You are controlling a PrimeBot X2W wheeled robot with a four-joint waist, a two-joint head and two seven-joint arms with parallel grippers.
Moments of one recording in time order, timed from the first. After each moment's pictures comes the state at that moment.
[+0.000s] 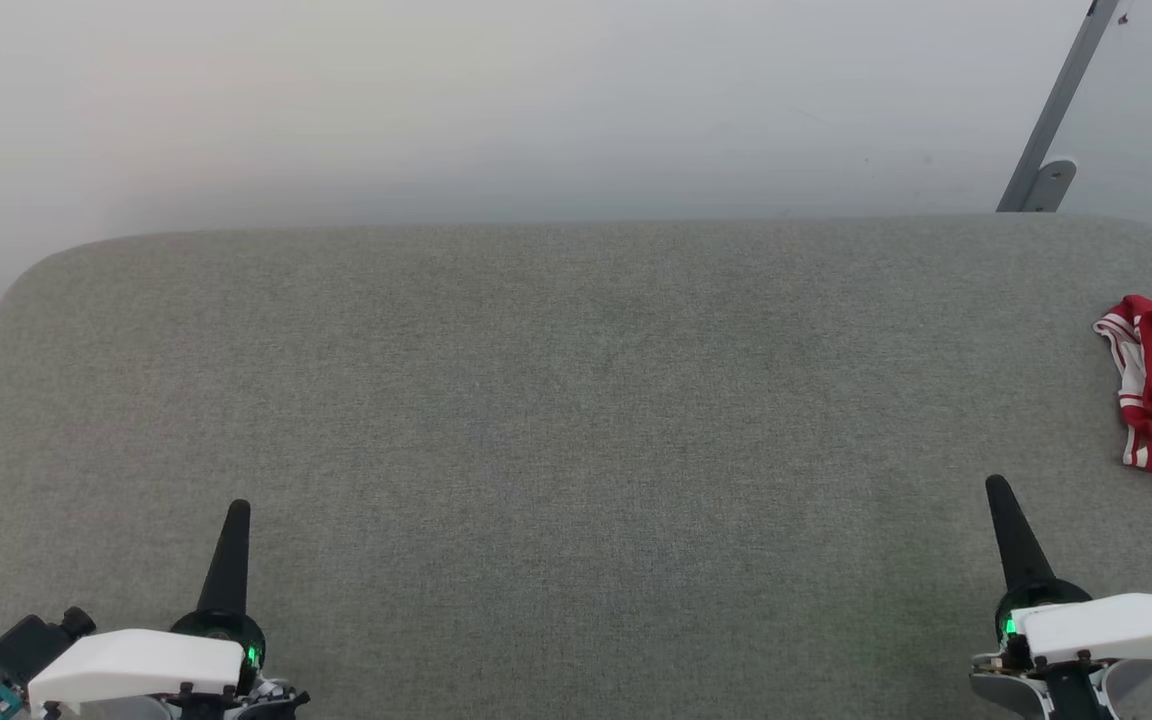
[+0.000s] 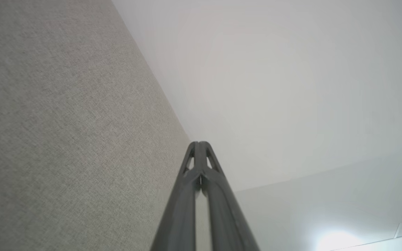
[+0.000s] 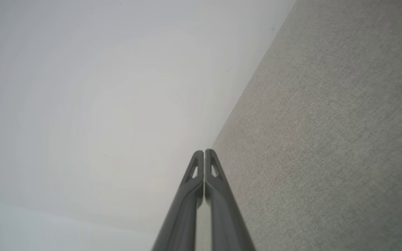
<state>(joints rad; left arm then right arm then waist) -0.02 0.10 0.06 0.20 -1.27 -0.13 0.00 -0.03 -0.06 -0.10 0.22 1.23 0.13 0.01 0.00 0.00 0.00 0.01</state>
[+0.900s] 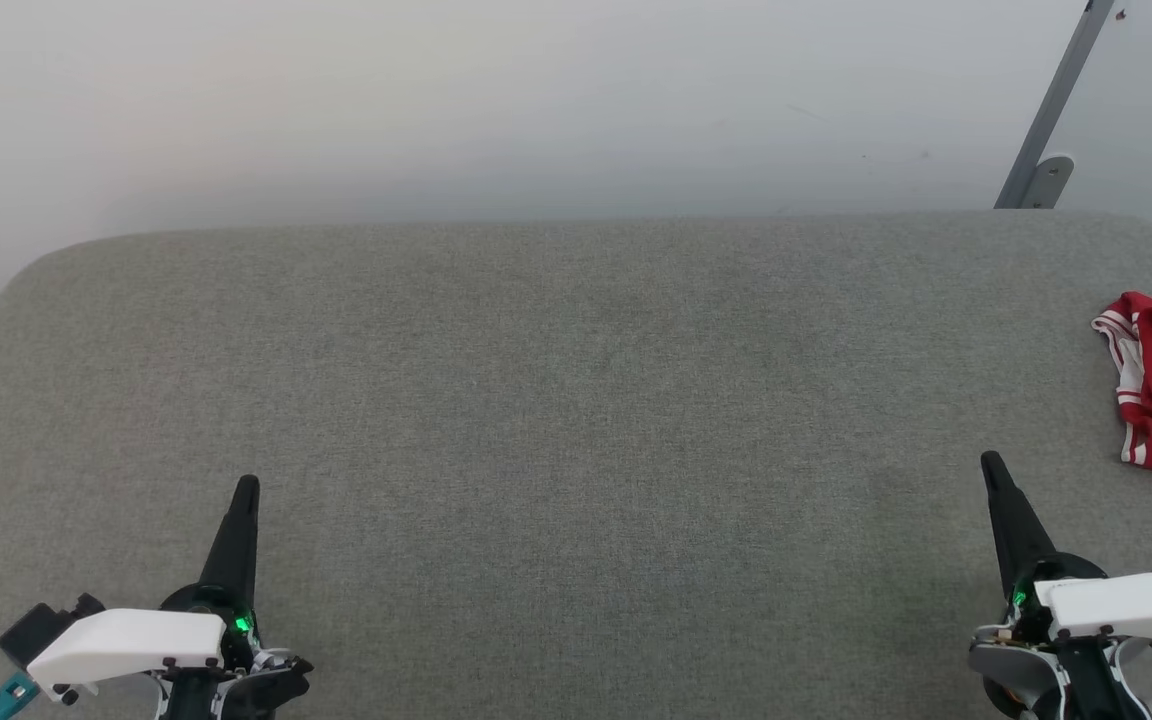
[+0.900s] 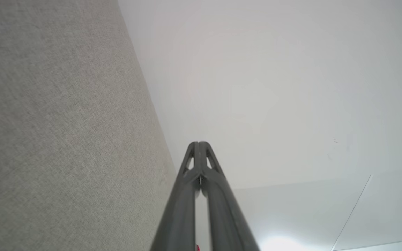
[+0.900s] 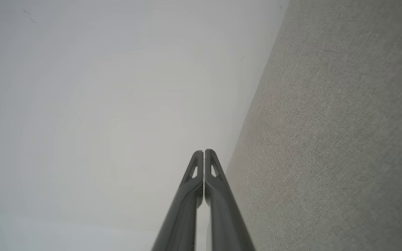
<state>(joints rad) -0.07 0.08 0.08 0.23 -1.48 -0.13 0.06 -0.07 -0.05 -0.11 0.23 1.45 0.13 0.07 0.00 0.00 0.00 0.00</state>
